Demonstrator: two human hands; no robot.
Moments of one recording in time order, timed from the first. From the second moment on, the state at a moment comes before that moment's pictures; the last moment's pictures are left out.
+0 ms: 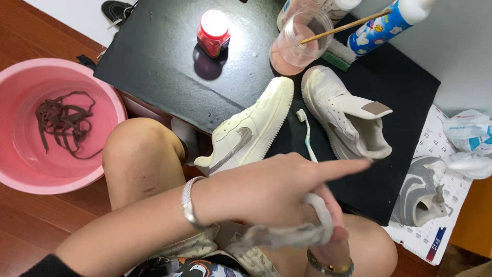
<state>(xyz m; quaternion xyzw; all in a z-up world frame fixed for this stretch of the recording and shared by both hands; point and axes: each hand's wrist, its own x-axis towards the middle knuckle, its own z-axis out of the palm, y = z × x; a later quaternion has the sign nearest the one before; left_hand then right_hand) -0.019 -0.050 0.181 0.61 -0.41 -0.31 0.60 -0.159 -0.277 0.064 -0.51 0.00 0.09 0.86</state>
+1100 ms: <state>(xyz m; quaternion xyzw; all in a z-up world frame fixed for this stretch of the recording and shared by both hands) 0.004 -0.048 0.083 0.71 -0.32 -0.10 0.62 -0.141 -0.338 -0.045 -0.48 0.05 0.30 0.82</state>
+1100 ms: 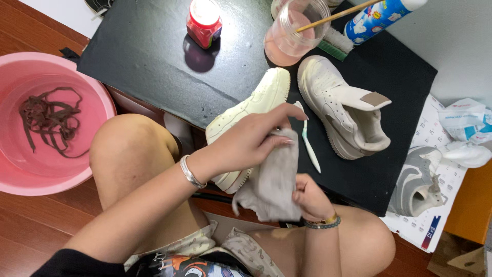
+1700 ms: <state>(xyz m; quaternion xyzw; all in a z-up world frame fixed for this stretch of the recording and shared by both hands) -0.081 0.010 -0.022 0.71 0.10 -0.06 0.70 -0.050 -0.292 0.006 -0.46 -0.02 -0.14 0.87</state>
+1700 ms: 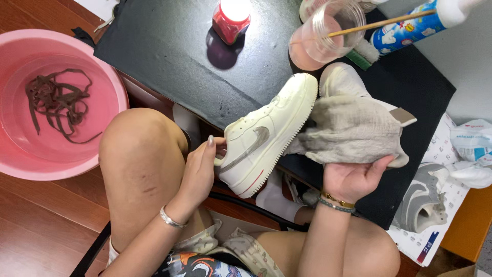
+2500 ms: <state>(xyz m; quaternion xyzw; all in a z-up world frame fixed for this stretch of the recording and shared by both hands) -0.068 0.005 -0.030 0.71 0.05 -0.04 0.70 -0.007 -0.223 0.028 -0.96 -0.23 -0.07 0.14</state>
